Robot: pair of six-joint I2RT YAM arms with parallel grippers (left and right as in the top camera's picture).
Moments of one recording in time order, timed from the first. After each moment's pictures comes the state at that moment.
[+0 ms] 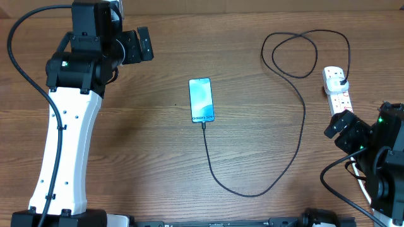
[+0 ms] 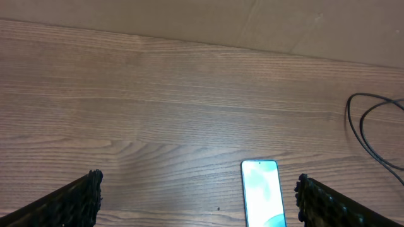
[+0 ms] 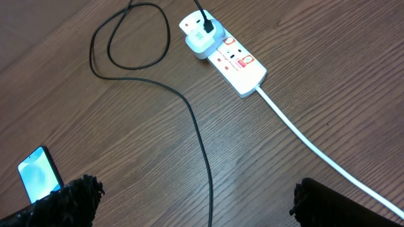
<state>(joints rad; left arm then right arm) -0.10 1.57 1.74 -0.92 0.01 -0.23 -0.16 0.86 1.20 -1.21 0.12 0.47</state>
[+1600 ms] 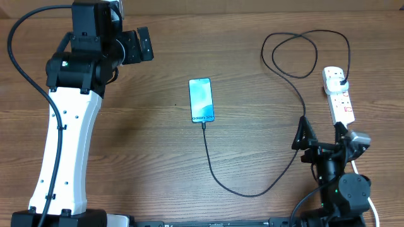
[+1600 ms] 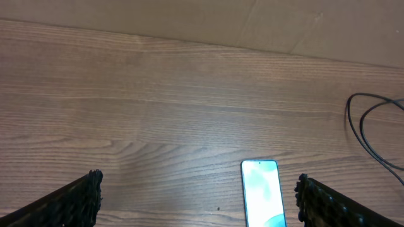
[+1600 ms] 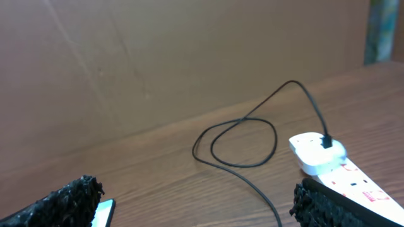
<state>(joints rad) -0.10 1.57 1.74 -0.92 0.01 -0.23 0.11 0.16 0.29 -0.20 0.13 0.30</state>
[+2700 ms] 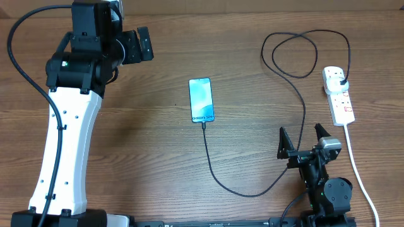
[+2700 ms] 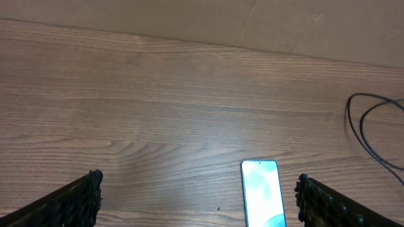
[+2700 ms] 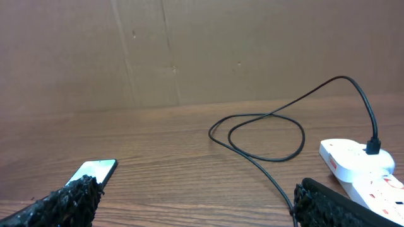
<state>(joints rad) -0.10 1.57 1.74 -0.92 0.01 -0.23 0.11 0.01 0.02 -0.03 -0.02 0.12</state>
